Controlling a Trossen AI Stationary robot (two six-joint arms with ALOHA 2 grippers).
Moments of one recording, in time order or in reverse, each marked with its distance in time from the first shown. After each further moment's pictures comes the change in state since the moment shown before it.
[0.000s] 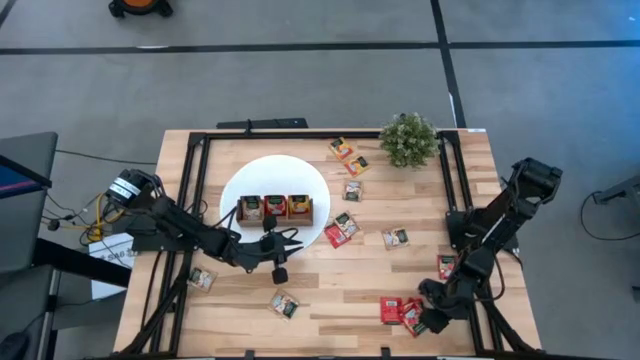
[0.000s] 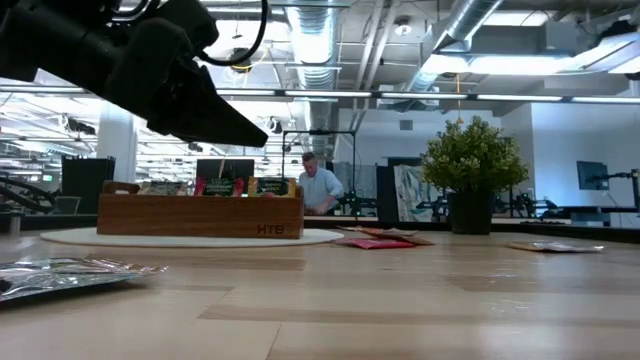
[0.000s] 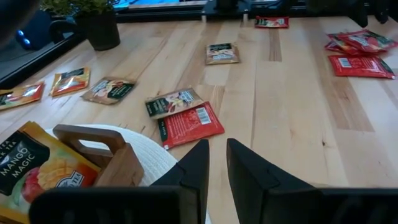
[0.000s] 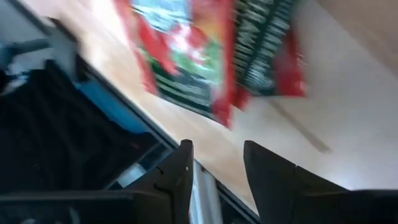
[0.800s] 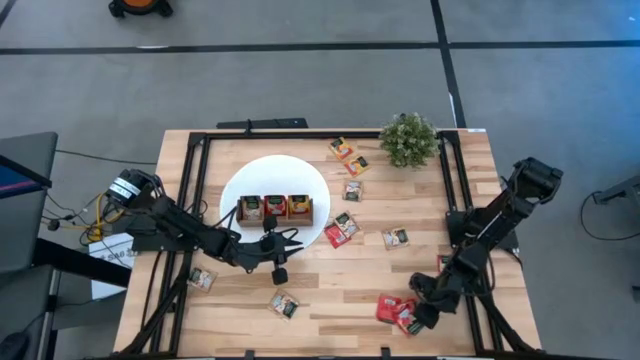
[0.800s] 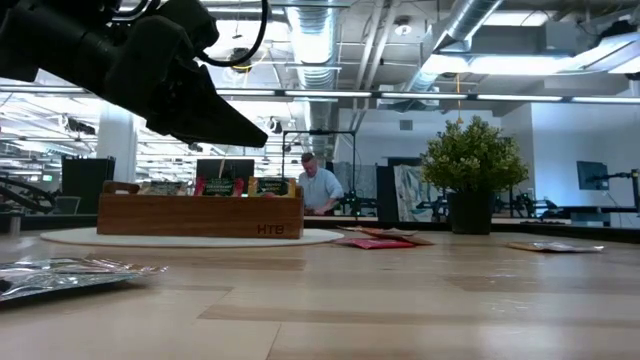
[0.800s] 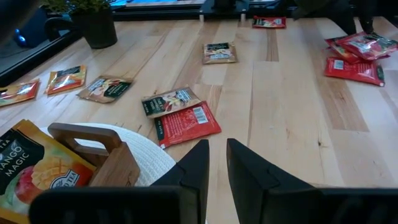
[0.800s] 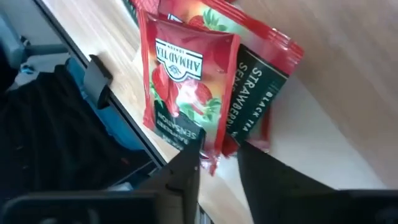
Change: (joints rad) left arm 0.000 0.000 0.000 0.000 0.011 -0.011; right arm -0.098 0.000 0.000 -0.008 0.057 -0.257
